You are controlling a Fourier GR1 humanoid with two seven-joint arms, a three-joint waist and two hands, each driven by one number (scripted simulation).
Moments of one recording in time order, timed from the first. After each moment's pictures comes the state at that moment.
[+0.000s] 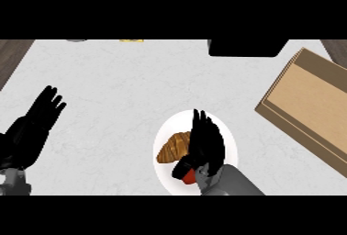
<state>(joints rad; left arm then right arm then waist) -0.04 0.39 0.04 -1.61 0.38 0.05 0.22 -0.40 -0.02 0.67 -1.48 0.70 -0.04 1.25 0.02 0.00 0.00</state>
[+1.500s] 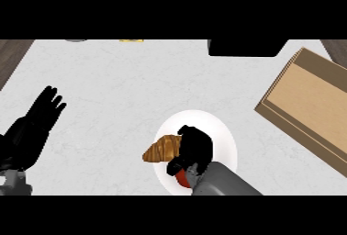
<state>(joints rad) -0.03 0.36 0.05 -1.64 0.35 0.04 0.24 -0.48 -0.02 0.78 -1.29 0.58 -0.15 1.24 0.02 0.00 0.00</state>
